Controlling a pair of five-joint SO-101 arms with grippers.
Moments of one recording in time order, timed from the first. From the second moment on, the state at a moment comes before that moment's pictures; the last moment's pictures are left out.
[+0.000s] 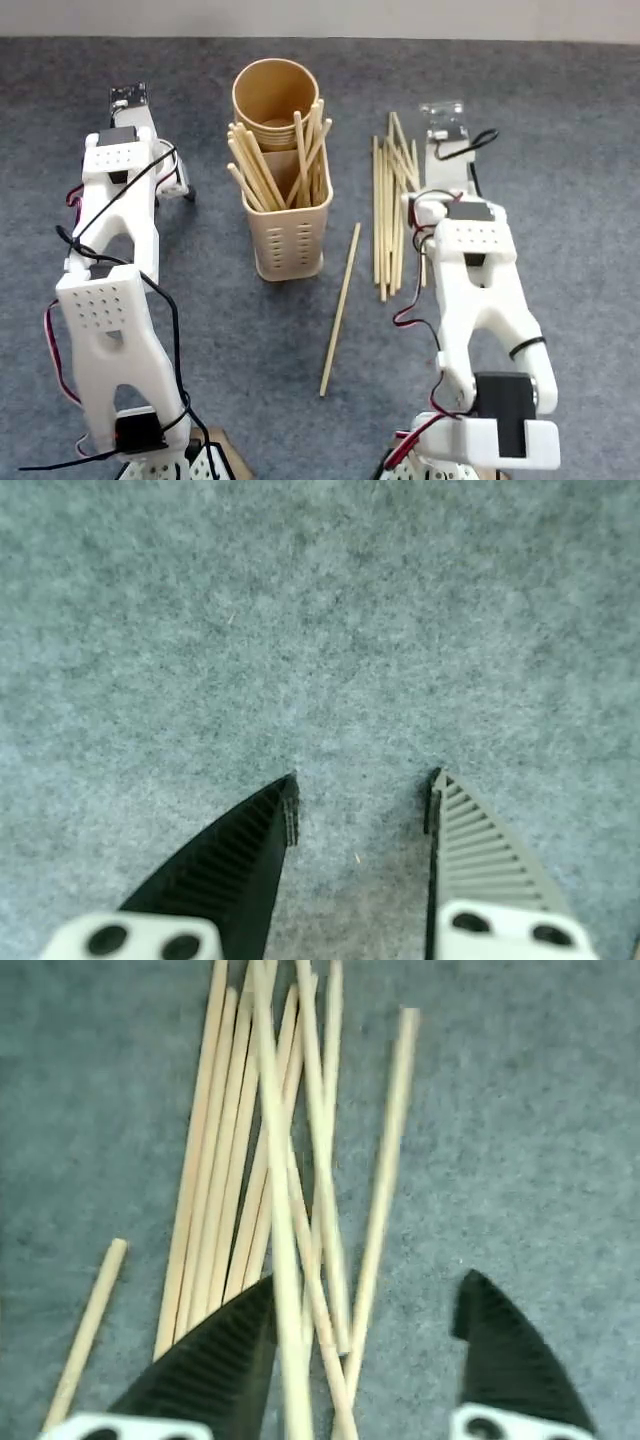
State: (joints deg) left arm -14.5 46.5 -26.6 67.0 11.5; right arm -5.5 -5.9 29.8 36.9 10.4
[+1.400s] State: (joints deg) left arm -14.5 46.5 -26.6 67.0 11.5; right arm -2.8 4.4 22.0 35.5 11.6
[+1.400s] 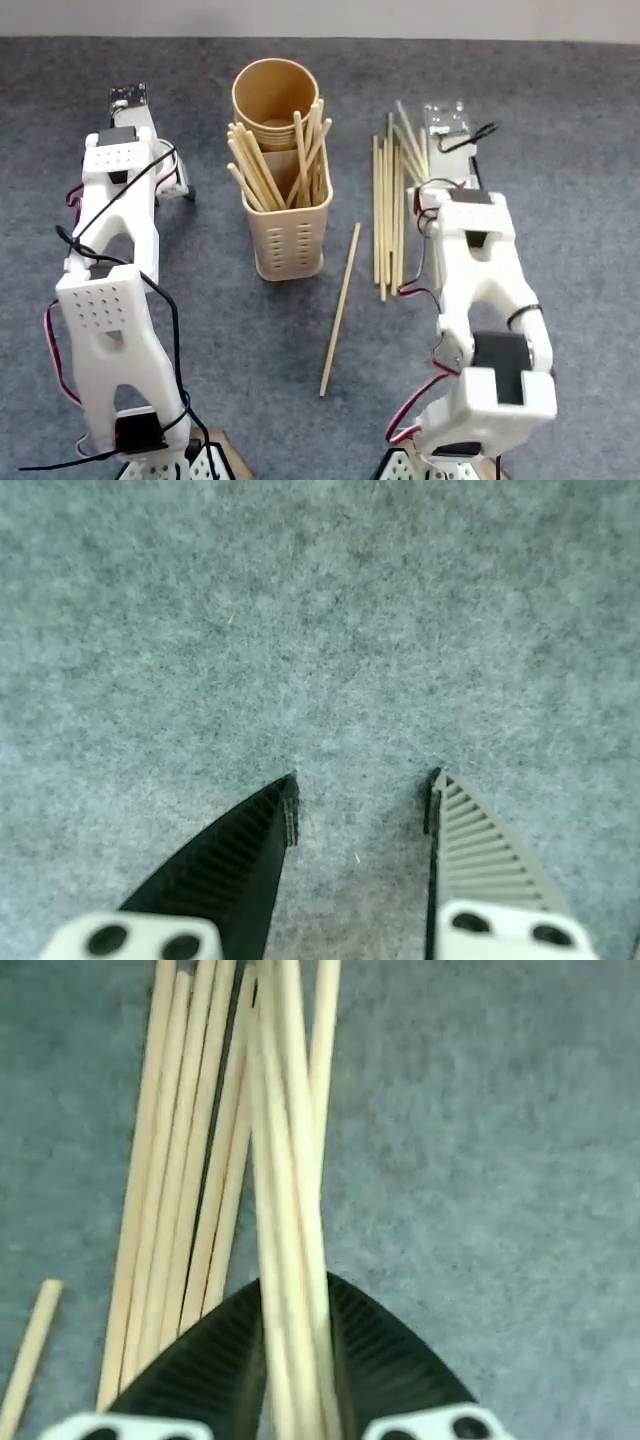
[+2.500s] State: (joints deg) left arm -14.5 46.5 -26.6 67.0 11.5; right arm 1.8 16.3 21.3 28.1 11.6
